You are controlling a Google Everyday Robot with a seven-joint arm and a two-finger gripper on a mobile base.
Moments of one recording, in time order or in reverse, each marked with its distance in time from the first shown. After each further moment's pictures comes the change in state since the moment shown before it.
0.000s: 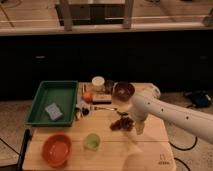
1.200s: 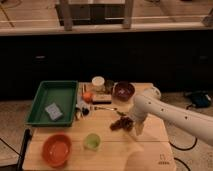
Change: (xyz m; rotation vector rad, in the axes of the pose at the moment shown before) arm -0.003 -0.003 0.020 -0.002 -0.075 -0.077
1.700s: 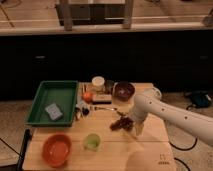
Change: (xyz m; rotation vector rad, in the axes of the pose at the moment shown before) arm 0.001 -0.001 0.006 0.004 -0.029 -0.019
